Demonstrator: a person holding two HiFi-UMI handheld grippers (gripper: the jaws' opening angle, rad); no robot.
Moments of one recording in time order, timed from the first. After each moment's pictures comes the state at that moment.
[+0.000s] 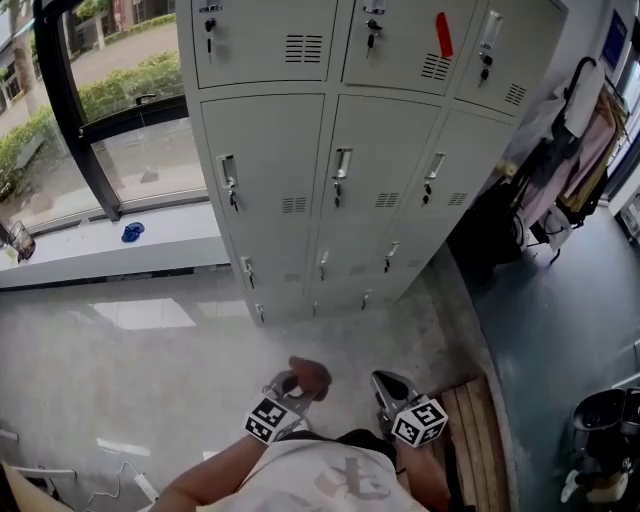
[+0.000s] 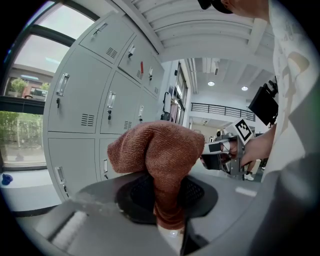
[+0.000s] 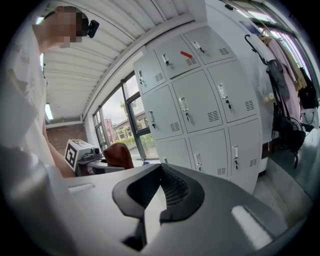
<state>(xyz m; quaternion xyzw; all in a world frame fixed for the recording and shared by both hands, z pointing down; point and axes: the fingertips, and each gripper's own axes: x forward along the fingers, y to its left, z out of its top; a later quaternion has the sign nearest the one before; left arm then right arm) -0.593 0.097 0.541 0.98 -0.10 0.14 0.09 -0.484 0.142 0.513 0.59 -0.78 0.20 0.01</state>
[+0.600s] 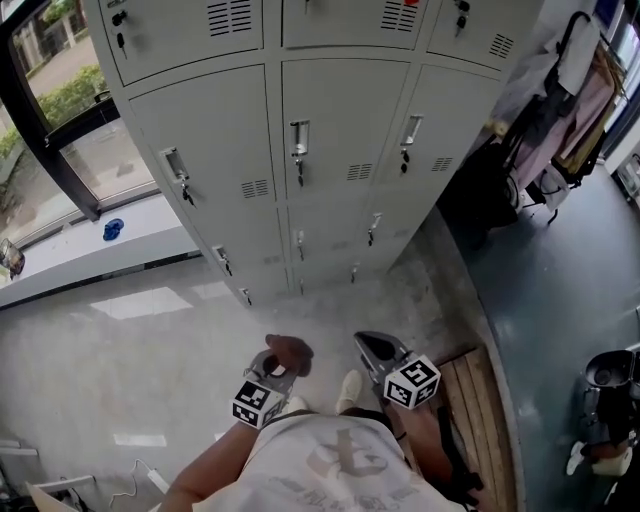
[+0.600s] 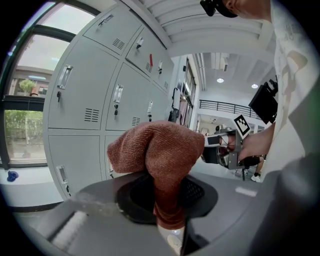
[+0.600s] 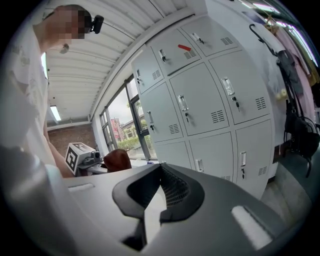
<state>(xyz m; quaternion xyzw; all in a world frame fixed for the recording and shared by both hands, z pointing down) -0.559 0.044 0.554 0.97 -0.14 0.16 0.11 -0.442 0.072 0.512 0.55 -0.81 0.20 0.01</state>
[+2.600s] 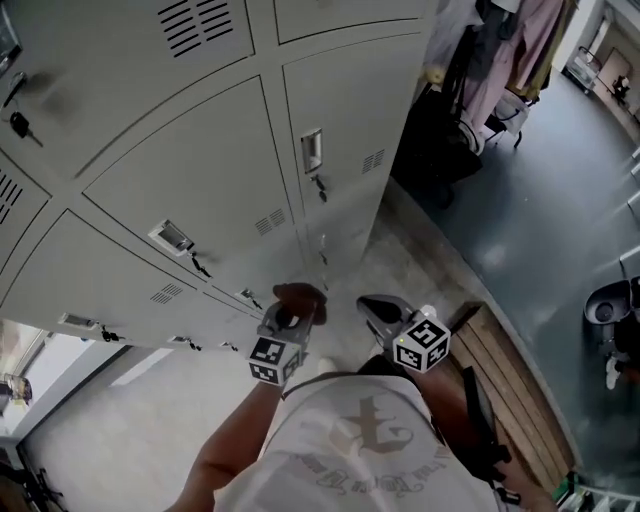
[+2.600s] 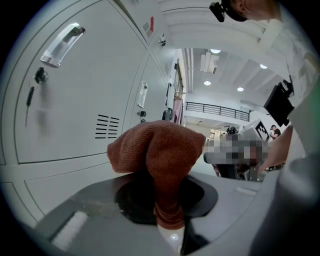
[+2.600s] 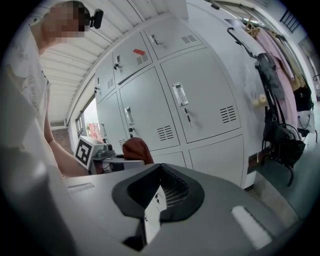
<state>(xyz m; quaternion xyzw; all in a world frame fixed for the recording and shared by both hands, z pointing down) -0.276 -0.140 0.535 0.99 -0.05 0.14 0.09 -0.221 -0.059 0.514 0.65 -0.74 0.20 -0.02</state>
